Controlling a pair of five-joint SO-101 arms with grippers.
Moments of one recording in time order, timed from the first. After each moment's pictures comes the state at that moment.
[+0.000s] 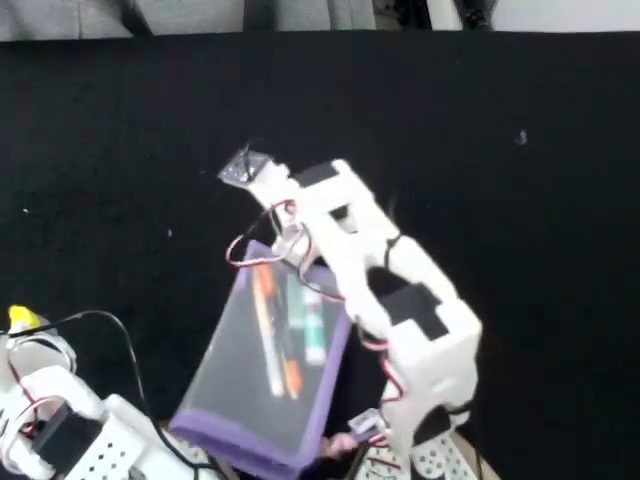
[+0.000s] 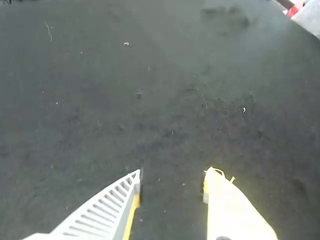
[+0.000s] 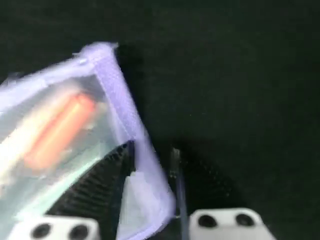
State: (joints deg) left arm -60.9 -104.7 78.0 68.1 8.1; right arm -23.8 24.0 7.0 66.1 31.3
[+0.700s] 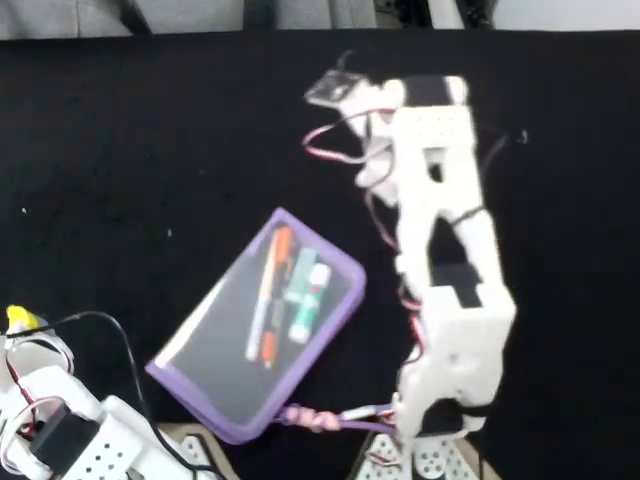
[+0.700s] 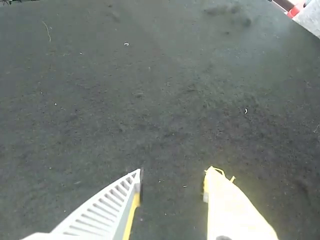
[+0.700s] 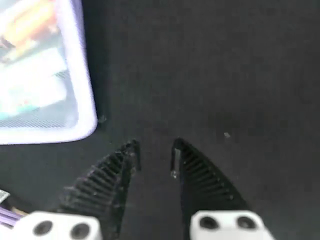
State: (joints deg) left arm -60.9 -104.8 79.8 66.2 8.1; right arm -4.0 26.6 -30.6 99.2 46.2
